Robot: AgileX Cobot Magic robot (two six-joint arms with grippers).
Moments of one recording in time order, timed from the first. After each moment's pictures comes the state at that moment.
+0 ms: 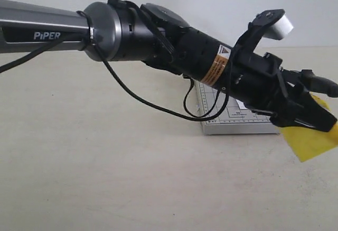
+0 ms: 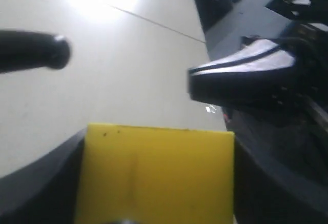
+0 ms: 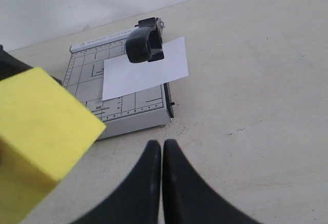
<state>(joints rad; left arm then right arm) -0.78 2.15 -1.64 1.75 -0.89 -1.80 0.07 0.44 -0.12 0.10 0.15 0.20</state>
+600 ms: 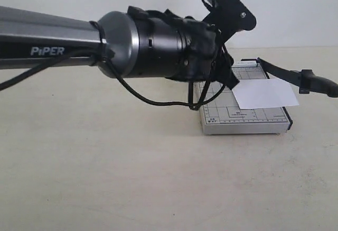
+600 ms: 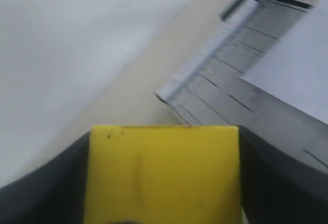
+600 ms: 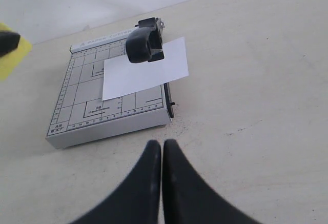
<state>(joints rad) -0.92 2.10 -1.61 1.14 0.60 -0.86 0.07 0.44 -0.12 0.10 0.15 0.20</state>
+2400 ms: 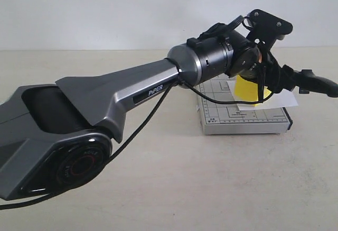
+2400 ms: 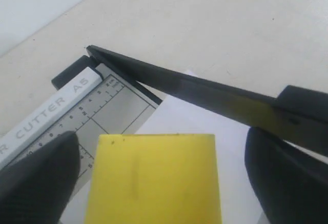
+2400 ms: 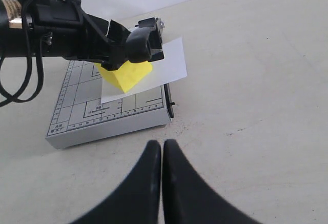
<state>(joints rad) -0.87 2.65 -2.46 0.21 0.54 -0.14 0.07 0.44 -0.12 0.10 0.15 0.20</state>
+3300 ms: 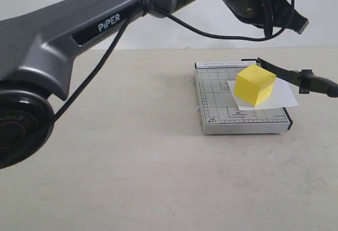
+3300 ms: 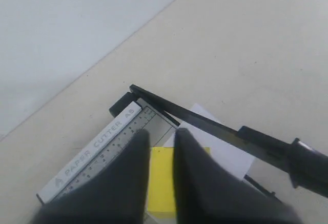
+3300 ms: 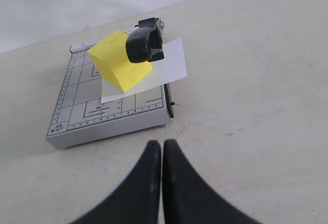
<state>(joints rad) -0.87 2.39 -2.46 0.16 0.79 -0.04 0.07 0.44 -0.12 0.10 0.15 0.20</state>
